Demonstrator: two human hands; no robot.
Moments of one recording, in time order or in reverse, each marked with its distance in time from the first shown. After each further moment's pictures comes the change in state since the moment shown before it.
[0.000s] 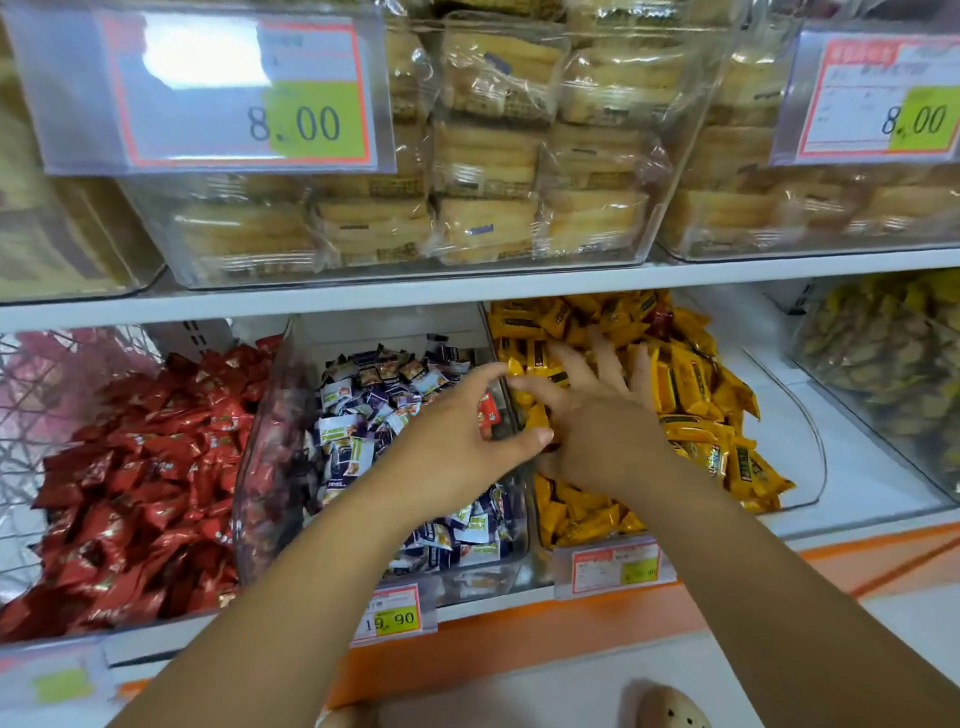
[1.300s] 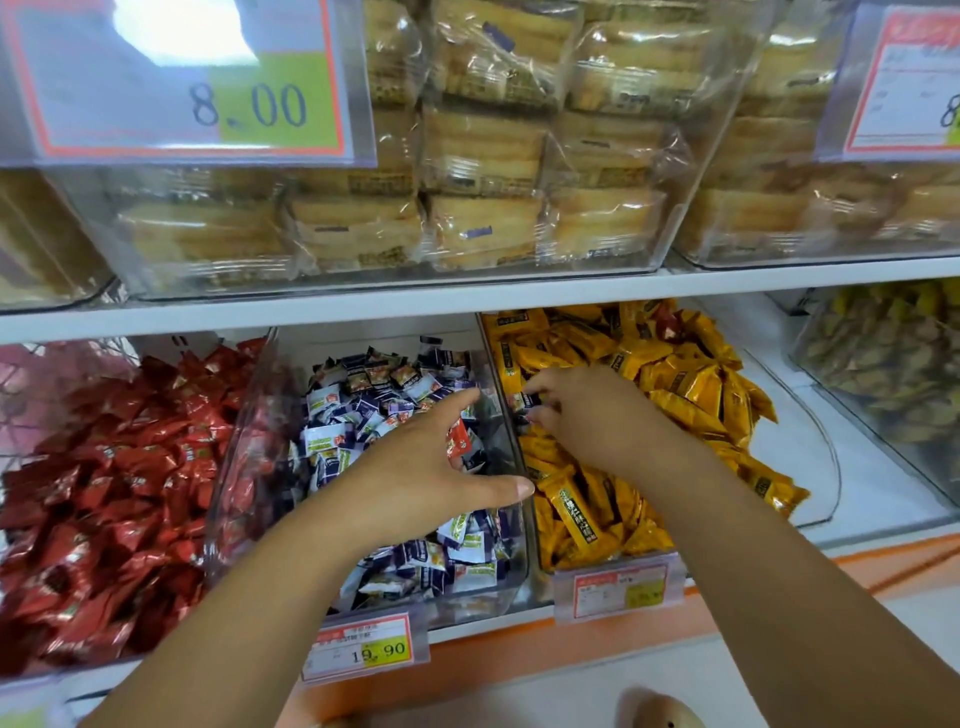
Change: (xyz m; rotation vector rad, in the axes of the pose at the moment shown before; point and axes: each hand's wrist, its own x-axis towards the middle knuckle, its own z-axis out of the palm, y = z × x) left_hand 0.000 -0.016 -0.014 -0.014 -0.152 -0.118; right_hand 0.026 0.006 -0.012 0.369 -0.110 0.042
